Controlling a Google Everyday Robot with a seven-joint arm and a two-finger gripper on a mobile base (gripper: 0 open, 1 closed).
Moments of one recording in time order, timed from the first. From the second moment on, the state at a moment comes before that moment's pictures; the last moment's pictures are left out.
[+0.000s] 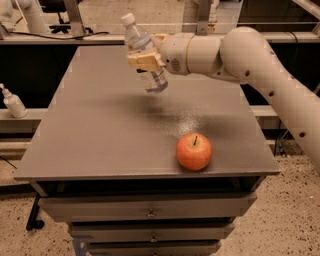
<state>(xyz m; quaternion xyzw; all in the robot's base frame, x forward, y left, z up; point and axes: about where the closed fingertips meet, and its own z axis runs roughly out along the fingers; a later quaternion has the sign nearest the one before) 0.662 0.046 0.968 -0.44 0.62 0.28 0.59</state>
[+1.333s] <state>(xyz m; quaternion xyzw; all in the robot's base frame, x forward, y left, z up) 0.648 0.029 0.968 -0.40 0.56 0.32 0.65</state>
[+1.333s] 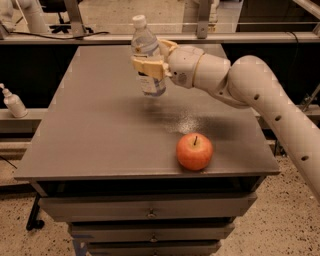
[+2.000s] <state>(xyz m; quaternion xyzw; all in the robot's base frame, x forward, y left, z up) 0.652 0.011 0.953 -0.40 0.55 0.30 0.66</state>
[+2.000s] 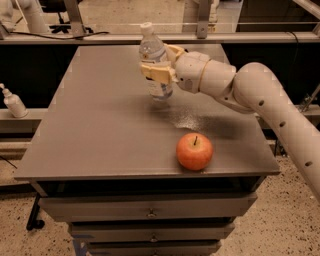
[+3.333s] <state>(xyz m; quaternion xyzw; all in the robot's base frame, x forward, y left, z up) 0.657 -0.010 0.933 -0.36 0.56 0.31 0.68</state>
